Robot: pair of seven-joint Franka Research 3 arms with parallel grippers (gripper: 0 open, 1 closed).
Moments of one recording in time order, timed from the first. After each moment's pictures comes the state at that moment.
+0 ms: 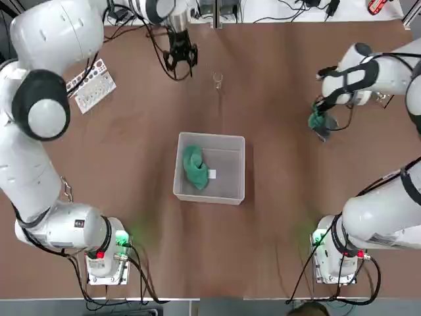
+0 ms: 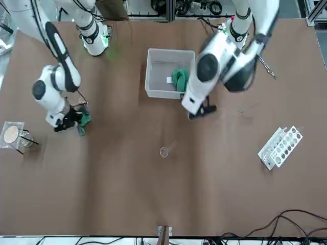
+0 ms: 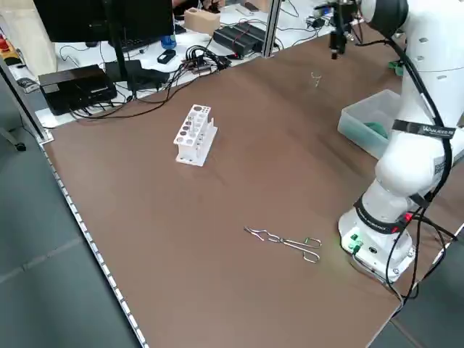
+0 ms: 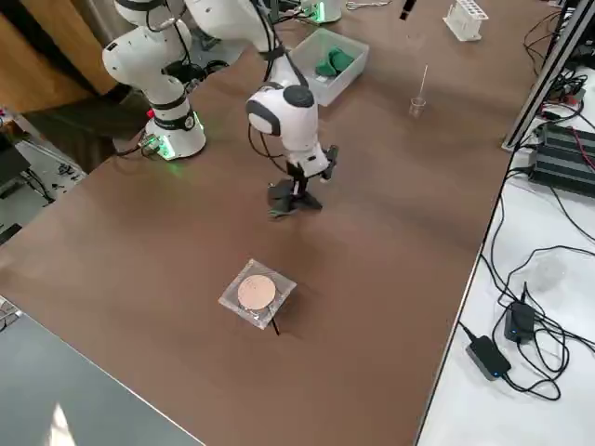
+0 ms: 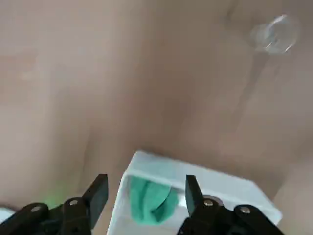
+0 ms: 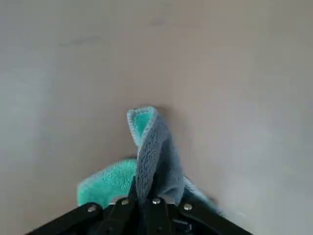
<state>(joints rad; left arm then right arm) -0.06 0.49 -0.65 -1.50 0.09 1.77 -0.88 -0.08 0.28 0.07 -2.43 0.02 2.67 -0.30</state>
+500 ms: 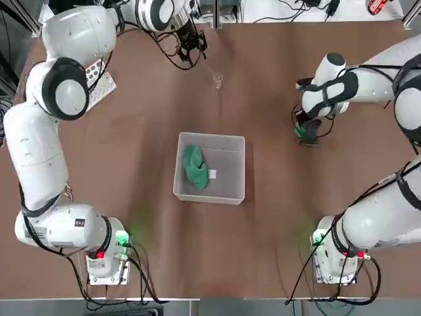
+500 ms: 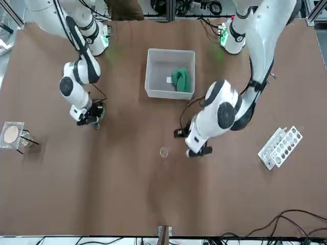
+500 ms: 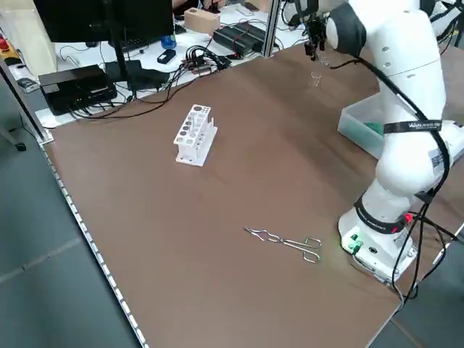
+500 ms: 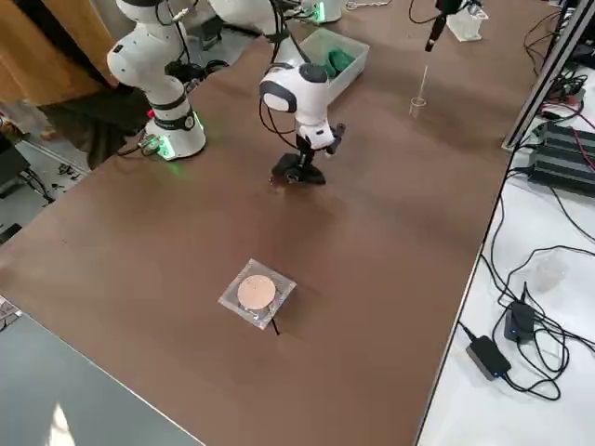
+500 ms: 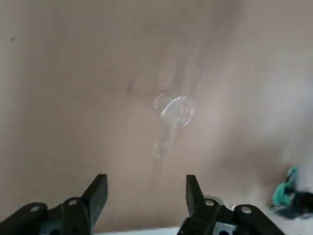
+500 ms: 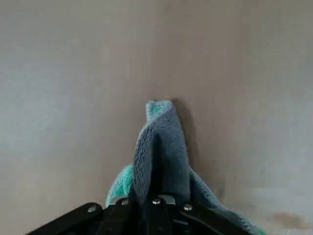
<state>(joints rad) -0.06 0.74 -0.63 -1.38 0.01 2.17 -0.71 0.11 0.23 0.07 -2.53 0.04 2.68 0.01</state>
